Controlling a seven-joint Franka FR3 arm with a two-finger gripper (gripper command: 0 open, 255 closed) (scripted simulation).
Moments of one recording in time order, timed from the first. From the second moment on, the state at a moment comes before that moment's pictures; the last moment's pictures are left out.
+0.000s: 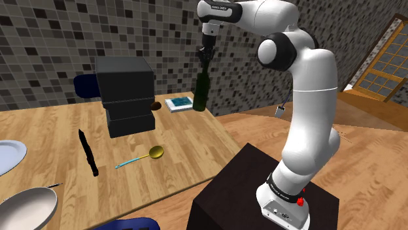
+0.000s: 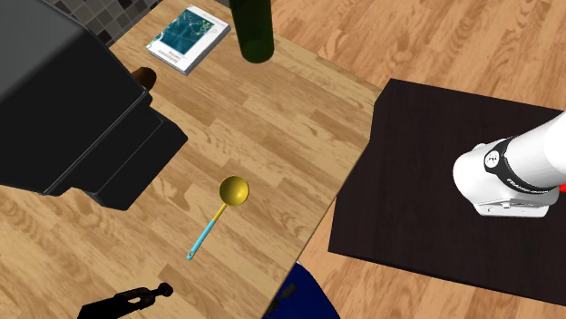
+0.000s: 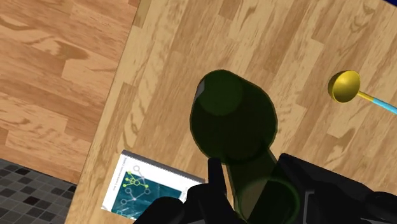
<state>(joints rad) -0.23 0.47 -0.14 -1.16 0.09 1.58 -0.42</state>
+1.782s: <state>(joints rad) -0.39 0.89 -0.15 -0.92 0.14 1.75 -0.57</state>
